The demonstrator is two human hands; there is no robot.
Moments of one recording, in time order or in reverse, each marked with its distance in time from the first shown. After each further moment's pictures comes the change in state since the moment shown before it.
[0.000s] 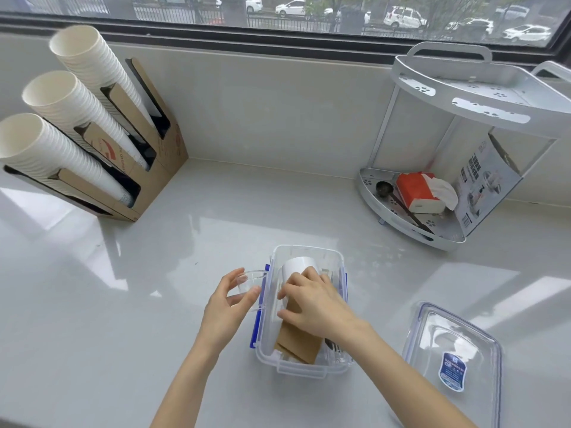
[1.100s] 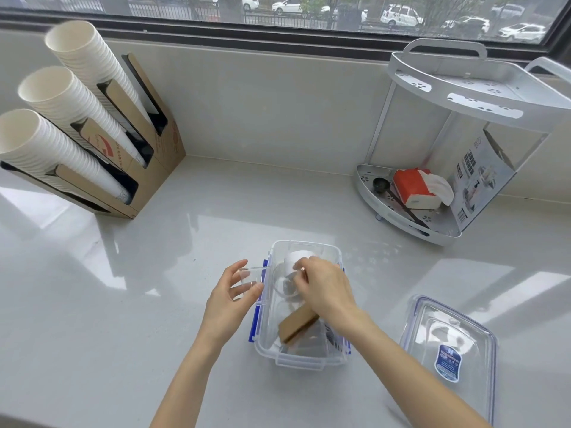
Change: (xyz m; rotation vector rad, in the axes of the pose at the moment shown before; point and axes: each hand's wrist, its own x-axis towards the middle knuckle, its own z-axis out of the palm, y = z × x) left_hand -0.005 0.004 0.000 -0.009 -0.050 0.051; right_hand 0.003 -0.002 -0.010 0.167 0.278 0.262
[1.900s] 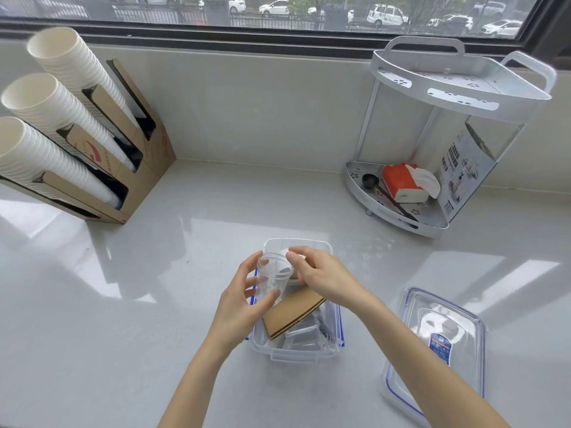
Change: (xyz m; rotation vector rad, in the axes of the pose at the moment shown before) left_hand -0.005 0.001 0.017 0.081 -0.133 0.239; right_hand -0.003 0.005 -0.028 0.492 -0.198 0.076
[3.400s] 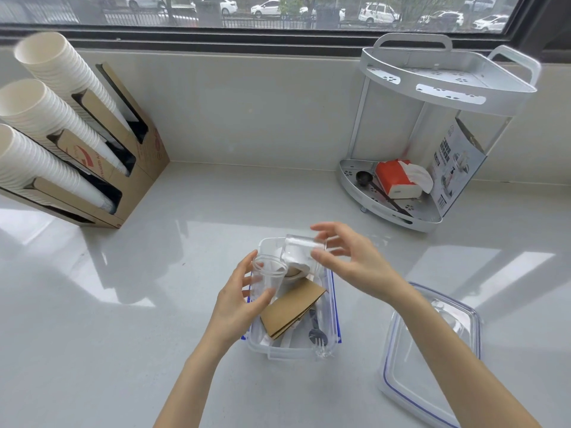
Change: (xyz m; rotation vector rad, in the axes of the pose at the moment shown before) left_hand 0.004 0.000 0.002 0.080 -0.015 -0.029; right_hand -0.029 0.002 -0.049 0.051 0.085 -0.190
